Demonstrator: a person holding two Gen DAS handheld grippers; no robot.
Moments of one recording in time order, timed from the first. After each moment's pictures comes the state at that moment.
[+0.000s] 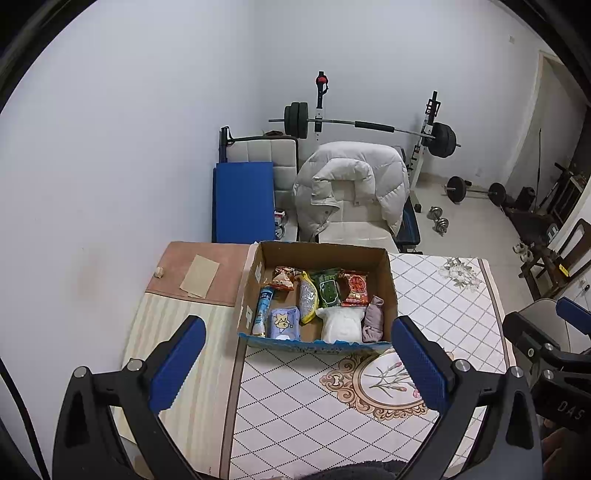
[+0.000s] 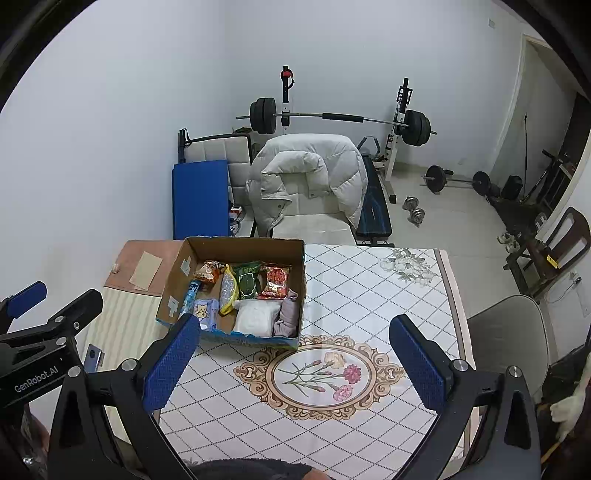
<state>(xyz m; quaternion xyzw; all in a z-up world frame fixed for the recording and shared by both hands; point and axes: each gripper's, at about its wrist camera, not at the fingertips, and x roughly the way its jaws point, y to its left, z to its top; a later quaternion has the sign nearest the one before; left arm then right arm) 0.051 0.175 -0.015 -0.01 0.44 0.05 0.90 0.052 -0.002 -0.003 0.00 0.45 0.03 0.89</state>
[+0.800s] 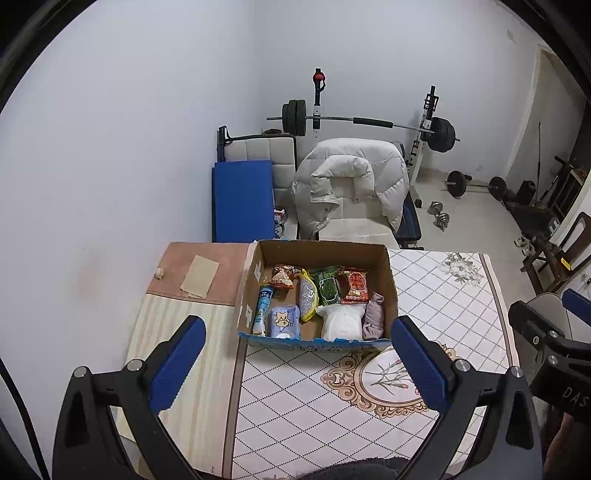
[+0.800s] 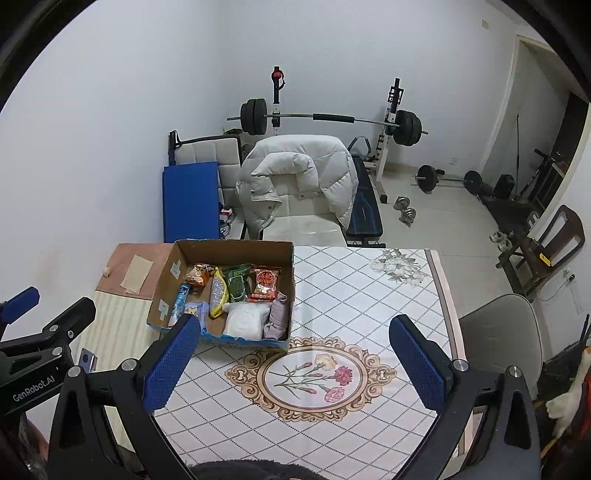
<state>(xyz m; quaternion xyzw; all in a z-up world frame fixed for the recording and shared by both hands) 0.056 0.175 -0.014 0.00 0.44 0.05 0.90 0.054 -0.011 -0.003 -0.01 0.44 0.02 0.90</state>
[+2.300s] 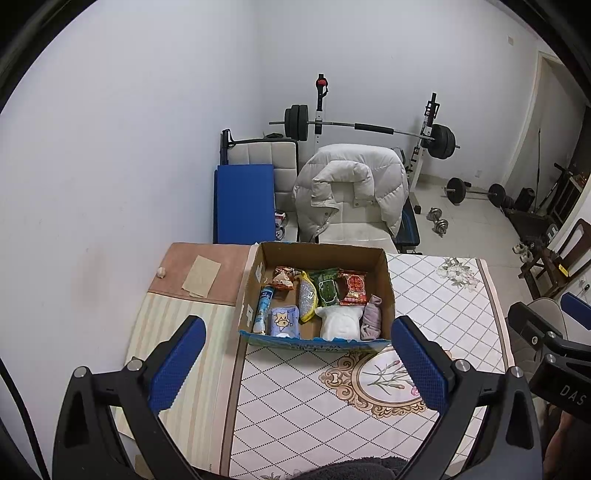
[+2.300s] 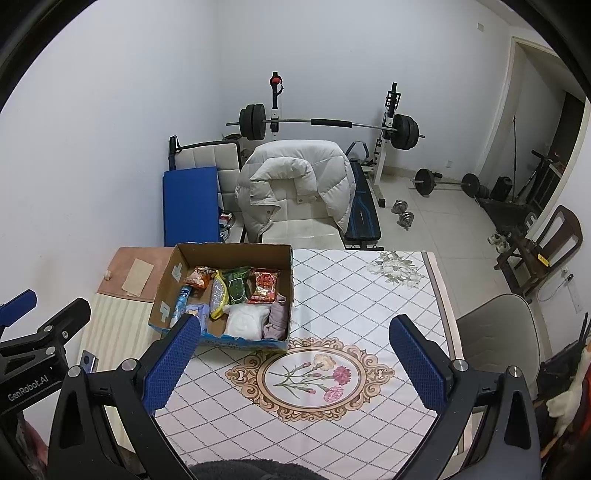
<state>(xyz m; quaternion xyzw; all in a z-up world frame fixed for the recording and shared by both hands) 0.053 0.177 -0.008 0.00 0.44 0.04 0.90 0.043 -0.018 0.010 0.00 0.44 0.01 0.90</state>
